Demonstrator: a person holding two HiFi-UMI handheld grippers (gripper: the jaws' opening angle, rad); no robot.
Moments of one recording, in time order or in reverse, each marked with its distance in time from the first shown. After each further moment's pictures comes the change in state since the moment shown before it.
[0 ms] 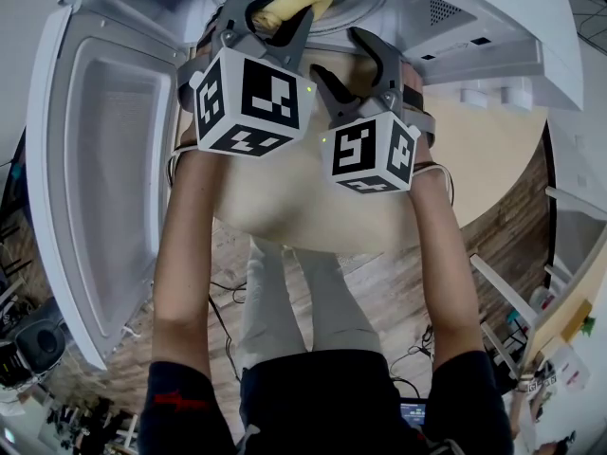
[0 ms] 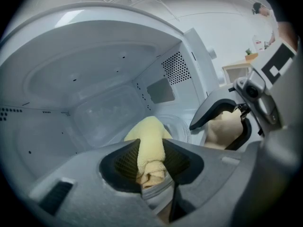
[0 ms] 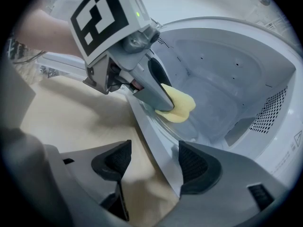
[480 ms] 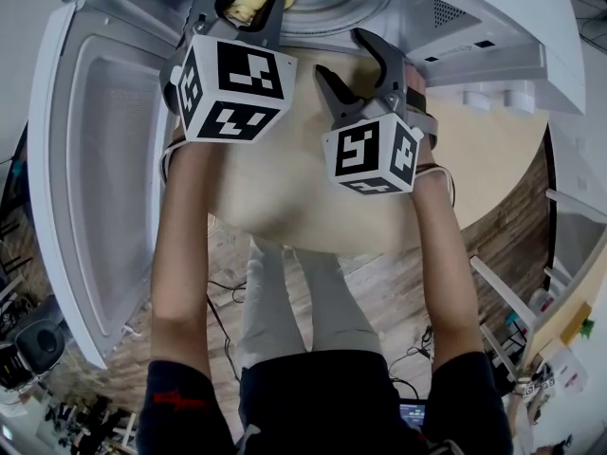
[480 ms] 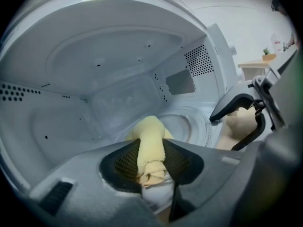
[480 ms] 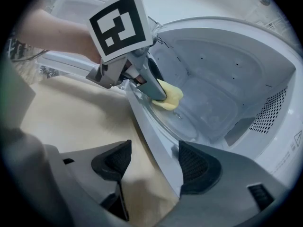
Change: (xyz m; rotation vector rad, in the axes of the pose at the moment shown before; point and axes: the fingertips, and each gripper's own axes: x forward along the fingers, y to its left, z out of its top) left arm -0.006 0.040 -0.026 -0.104 0.097 0.119; right arm 0.000 0.000 0.000 0.001 0.000 -0.001
